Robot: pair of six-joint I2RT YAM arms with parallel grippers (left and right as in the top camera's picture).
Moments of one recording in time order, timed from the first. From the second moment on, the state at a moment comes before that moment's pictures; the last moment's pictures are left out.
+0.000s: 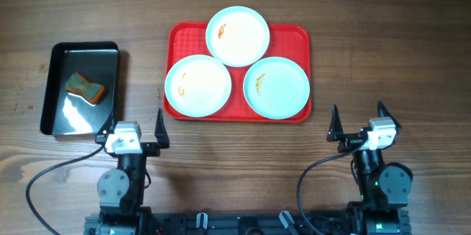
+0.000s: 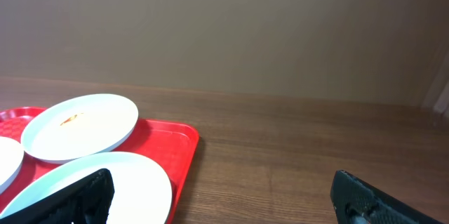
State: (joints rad) left arm -0.08 0.01 0.01 -0.07 -0.10 -0.01; right arm -0.02 0.01 0.01 0.00 -0.08 -0.06
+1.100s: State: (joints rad) left arm -0.08 0.01 0.01 -0.05 0.11 -0.10; right arm -0.02 0.01 0.01 0.00 -0.08 -0.06
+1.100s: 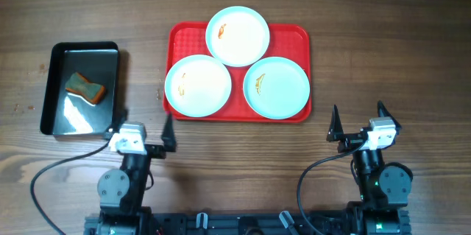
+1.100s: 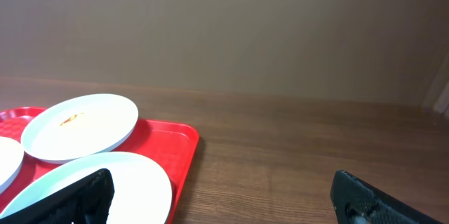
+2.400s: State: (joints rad) left arm 0.32 1.89 1.77 -1.23 0.02 -0.46; right arm -0.02 0.02 0.01 0.00 -0.08 -0.06
